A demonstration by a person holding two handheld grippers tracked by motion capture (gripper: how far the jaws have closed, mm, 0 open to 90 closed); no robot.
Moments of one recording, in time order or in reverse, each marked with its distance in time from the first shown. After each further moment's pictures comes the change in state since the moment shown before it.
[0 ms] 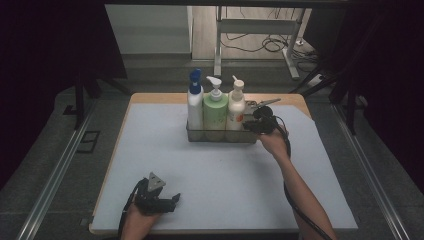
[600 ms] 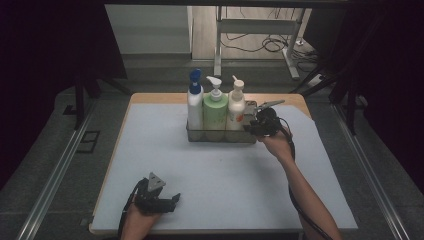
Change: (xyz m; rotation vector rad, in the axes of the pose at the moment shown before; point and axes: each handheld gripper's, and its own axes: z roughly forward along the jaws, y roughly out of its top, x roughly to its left) left arm 0.000 0.000 0.000 0.001 0.001 0.002; right arm 0.005 -0.005 -0.018 -0.023 -0.001 -0.027
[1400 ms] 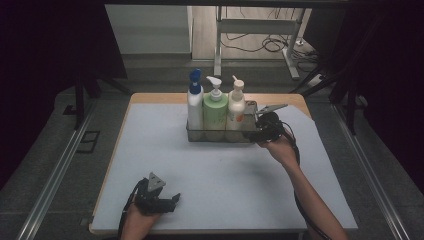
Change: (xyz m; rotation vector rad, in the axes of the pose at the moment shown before) left arm 0.000 0.000 0.000 -0.002 -0.001 -0.001; right arm 0.012 -0.008 -0.018 -0.001 0.007 -0.036
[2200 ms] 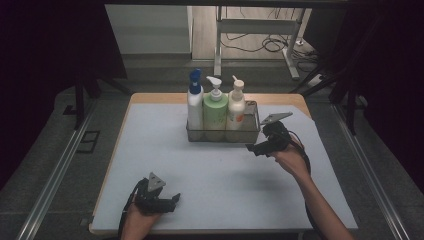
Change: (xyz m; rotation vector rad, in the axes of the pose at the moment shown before) left arm 0.000 0.000 0.000 0.000 0.000 0.000; right arm 0.014 -0.020 -0.026 0.036 0.013 -0.093
